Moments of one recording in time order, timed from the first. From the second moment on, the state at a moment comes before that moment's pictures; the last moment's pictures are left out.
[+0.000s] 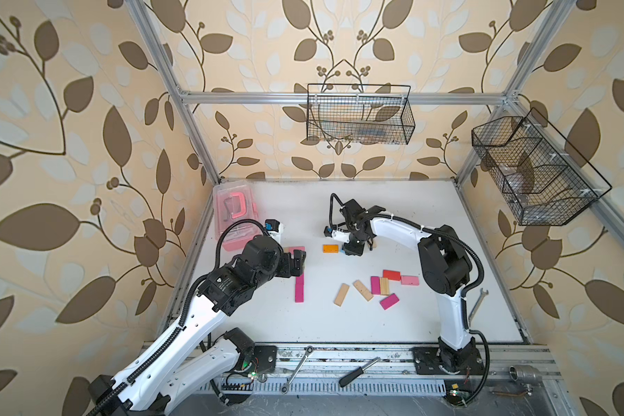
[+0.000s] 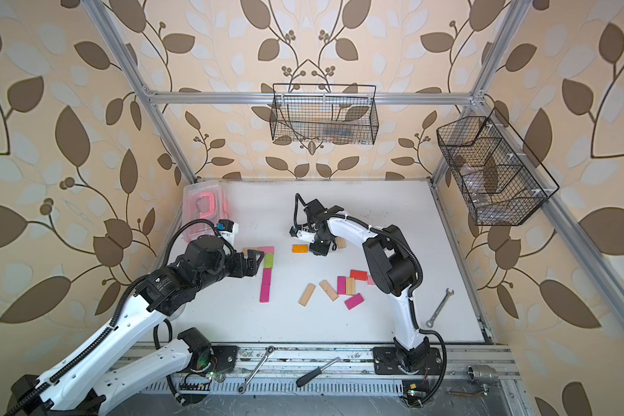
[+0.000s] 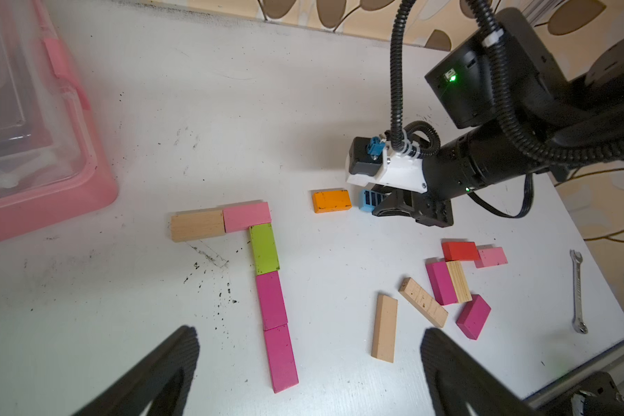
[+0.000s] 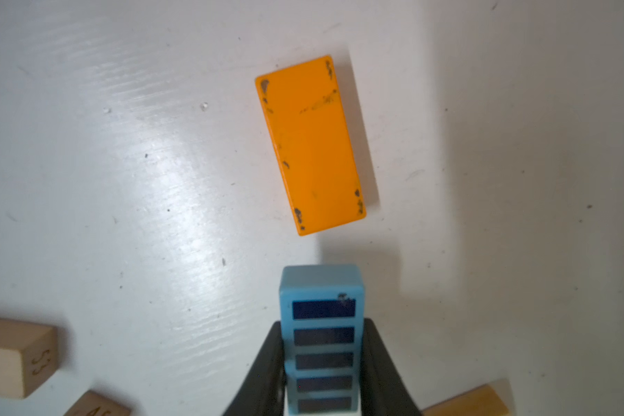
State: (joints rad) left arm -0.59 0.81 0.88 -0.72 -0.11 -0.47; right arm 0.57 2.10 1.61 -0.83 -0.08 -0.71
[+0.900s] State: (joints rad) left arm -0.59 0.79 0.87 -0.71 -0.11 -0.47; right arm 0.57 2.18 1.66 -0.86 -0.04 -1.02
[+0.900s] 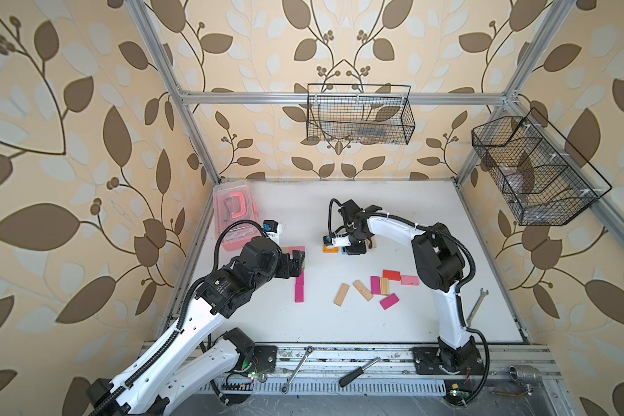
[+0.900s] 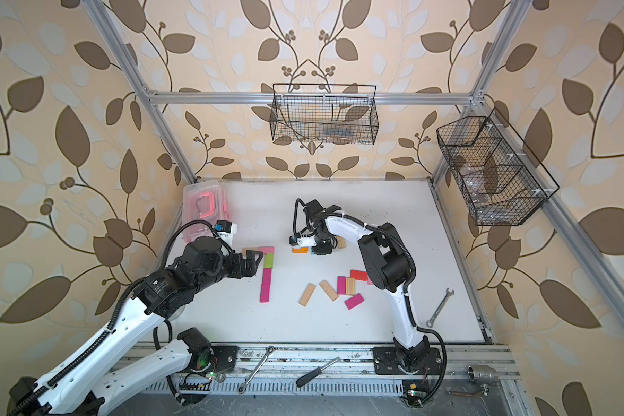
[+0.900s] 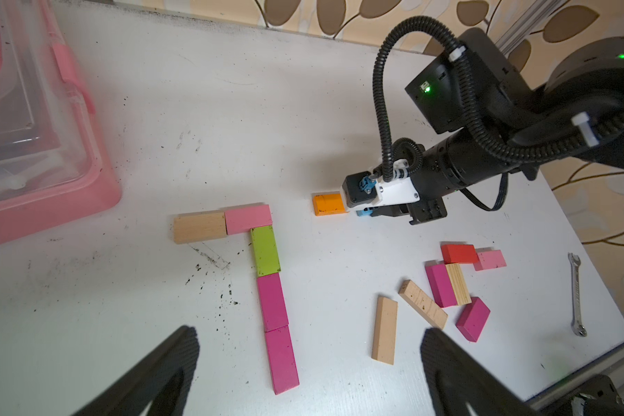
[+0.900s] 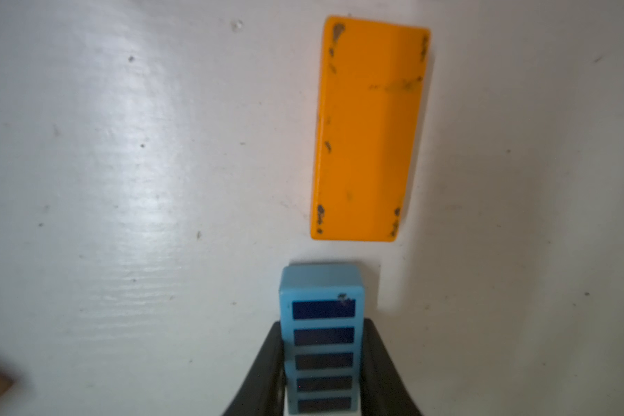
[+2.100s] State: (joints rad) left arm -0.59 0.78 0.85 -0.70 -0.11 -0.47; right arm 0.75 1.66 1.06 -0.59 0.00 -0.78
